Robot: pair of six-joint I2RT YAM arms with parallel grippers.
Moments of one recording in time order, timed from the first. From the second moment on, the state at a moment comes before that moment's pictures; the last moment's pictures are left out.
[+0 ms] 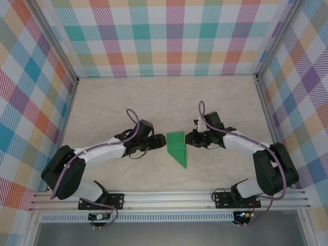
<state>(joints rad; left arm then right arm) -0.71 1.43 0.75 -0.21 0.09 -0.84 0.45 1.44 0.71 -0.26 -0.63 0.62</state>
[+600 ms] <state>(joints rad) -0.71 1.47 0.76 -0.21 0.10 -0.85 0.56 1.60 0.78 -0.36 -0.54 0.61</state>
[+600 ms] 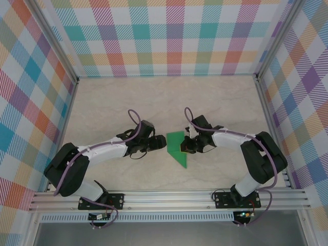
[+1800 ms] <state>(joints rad) -0.76 1.73 0.86 -0.08 0.25 -1.07 0.44 1.61 0.58 -0.04 -0.66 0.69</state>
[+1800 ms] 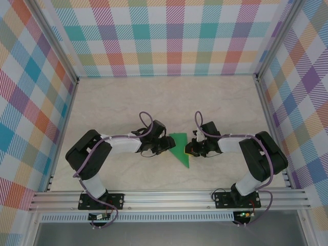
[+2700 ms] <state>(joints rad) -0.77 1.77 0.86 0.08 0.32 -1.14 0.44 1.60 0.57 -0.03 -0.66 0.70</state>
